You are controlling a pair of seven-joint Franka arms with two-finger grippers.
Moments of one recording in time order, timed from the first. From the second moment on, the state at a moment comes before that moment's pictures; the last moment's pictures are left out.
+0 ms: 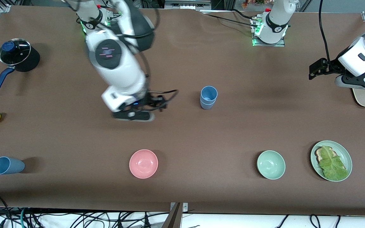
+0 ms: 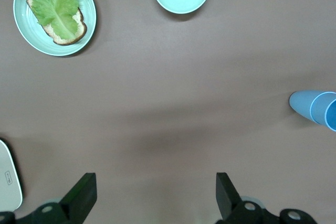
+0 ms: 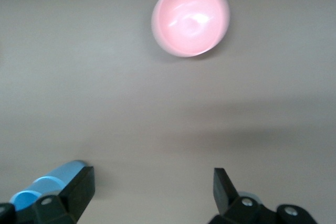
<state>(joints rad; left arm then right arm) -0.07 -0.03 0.01 -1.70 0.00 1.59 0.05 0.54 0.52 -0.07 -1.18 0.10 1.75 0.54</state>
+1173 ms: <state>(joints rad) -0.07 -0.03 0.01 -1.70 0.00 1.59 0.05 -0.05 0.12 0.15 -1.44 0.06 1.50 0.14</state>
